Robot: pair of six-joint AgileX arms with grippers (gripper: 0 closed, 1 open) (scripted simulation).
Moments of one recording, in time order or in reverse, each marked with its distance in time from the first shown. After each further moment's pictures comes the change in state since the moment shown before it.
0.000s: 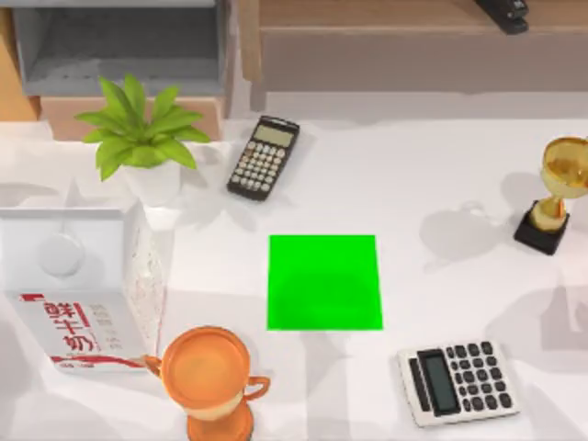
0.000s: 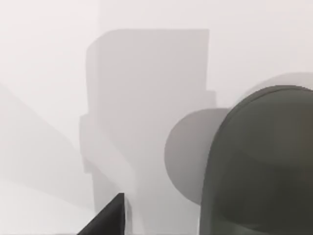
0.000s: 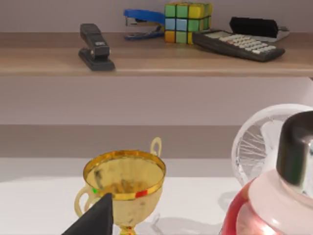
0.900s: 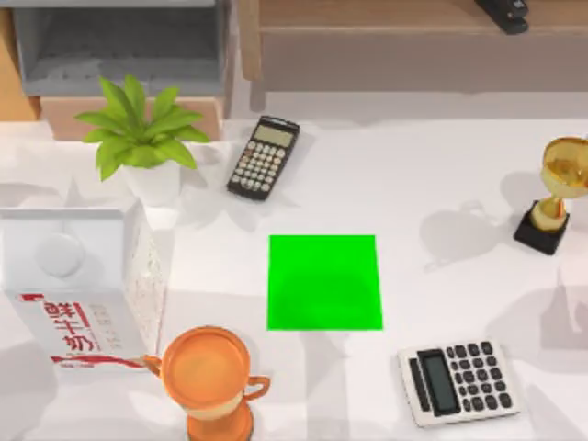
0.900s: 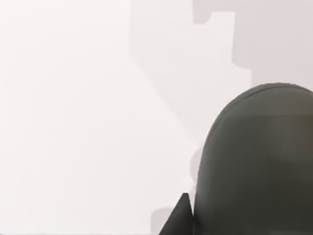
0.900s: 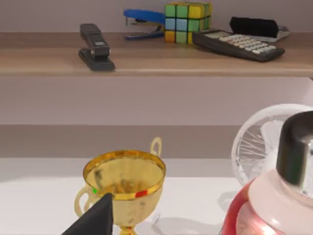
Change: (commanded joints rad) left arm -0.004 -0.213 0.277 -0.470 -0.014 -0.003; right arm 0.000 0.000 0.000 0.000 0.000 0.000
